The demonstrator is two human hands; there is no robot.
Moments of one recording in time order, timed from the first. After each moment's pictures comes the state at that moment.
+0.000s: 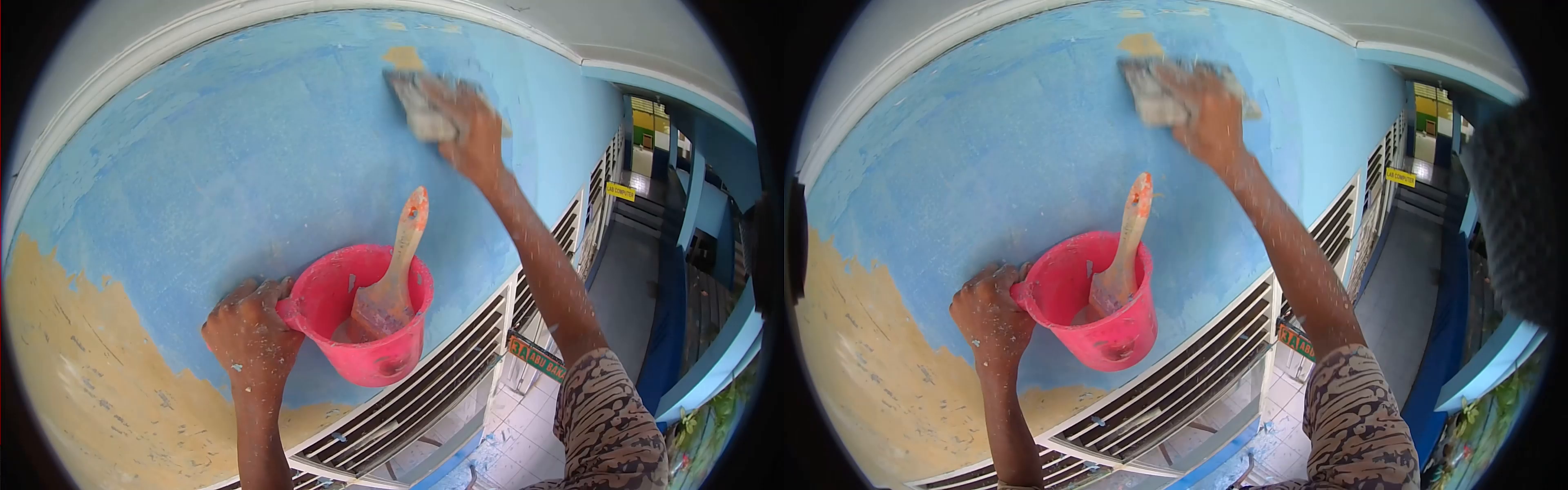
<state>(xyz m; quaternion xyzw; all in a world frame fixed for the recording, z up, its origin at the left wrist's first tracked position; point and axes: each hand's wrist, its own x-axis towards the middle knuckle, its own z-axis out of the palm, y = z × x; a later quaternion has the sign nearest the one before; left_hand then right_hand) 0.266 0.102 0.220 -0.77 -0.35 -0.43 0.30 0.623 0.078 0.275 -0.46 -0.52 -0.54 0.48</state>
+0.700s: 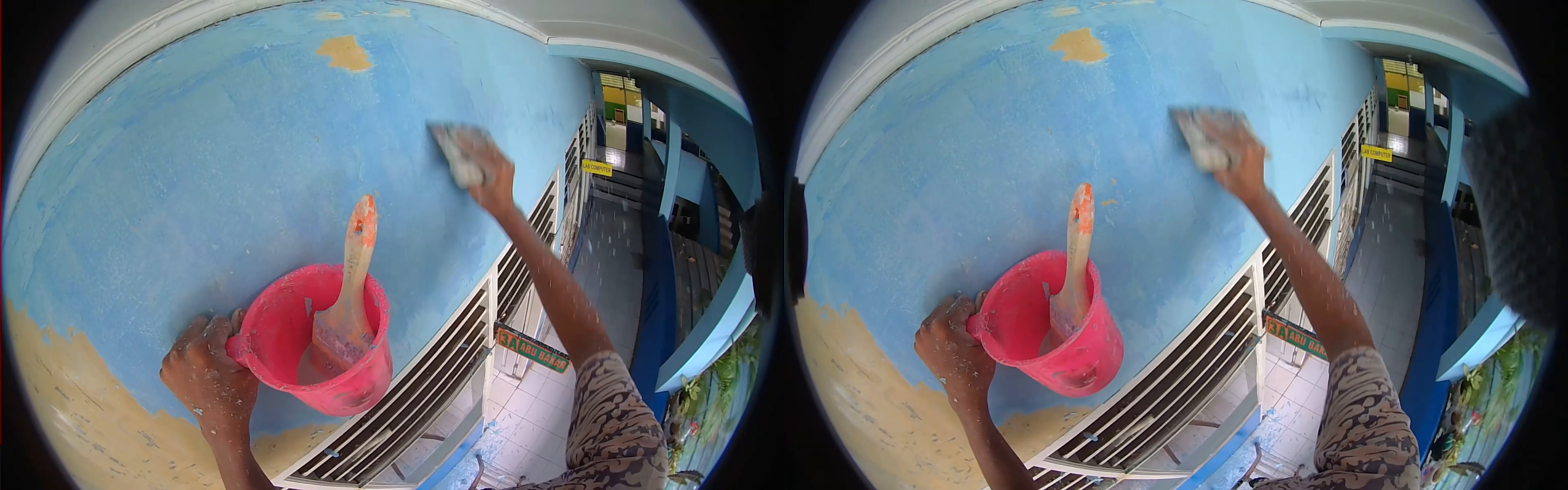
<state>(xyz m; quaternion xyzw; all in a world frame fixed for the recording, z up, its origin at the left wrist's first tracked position) 0.269 0.100 0.222 -0.76 -0.36 -0.43 0.32 0.737 0.064 0.161 -0.46 -0.51 -0.51 0.52</state>
